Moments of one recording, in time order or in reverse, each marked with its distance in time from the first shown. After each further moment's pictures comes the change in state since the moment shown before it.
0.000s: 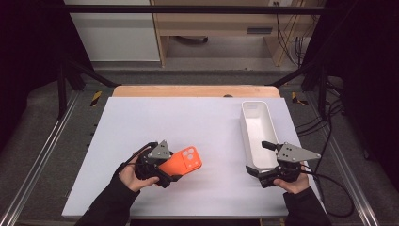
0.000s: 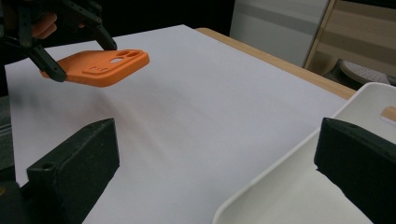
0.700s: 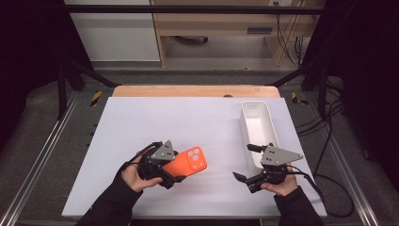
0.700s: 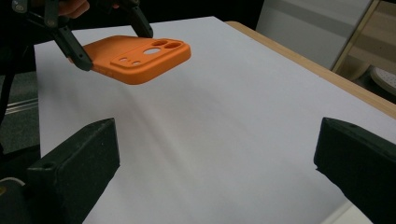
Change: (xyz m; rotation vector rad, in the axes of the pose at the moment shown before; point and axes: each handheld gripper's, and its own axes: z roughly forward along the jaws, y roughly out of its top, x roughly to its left) left arm -0.006 0.015 0.000 -0.023 -0.023 0.044; right arm 0.024 0.011 0.024 0.042 0.089 -0.083
